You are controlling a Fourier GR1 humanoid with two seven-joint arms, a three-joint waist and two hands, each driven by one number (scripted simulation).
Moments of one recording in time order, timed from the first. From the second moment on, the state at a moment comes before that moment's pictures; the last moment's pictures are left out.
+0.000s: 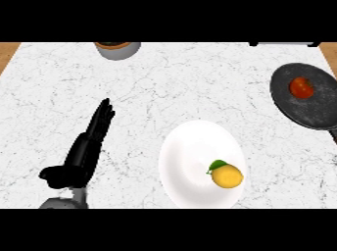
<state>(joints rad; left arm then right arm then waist) -0.03 0.06 -0.17 -1.57 0.01 0.04 -0.11 -0.58 -0.72 -0.60 -0.21 0.18 0.25 -0.73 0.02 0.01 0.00</state>
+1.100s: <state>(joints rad) -0.04 0.05 -0.12 -1.58 0.00 0.02 -0.09 -0.44 -0.71 -0.50 -0.29 0.15 0.22 -0.79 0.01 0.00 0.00</state>
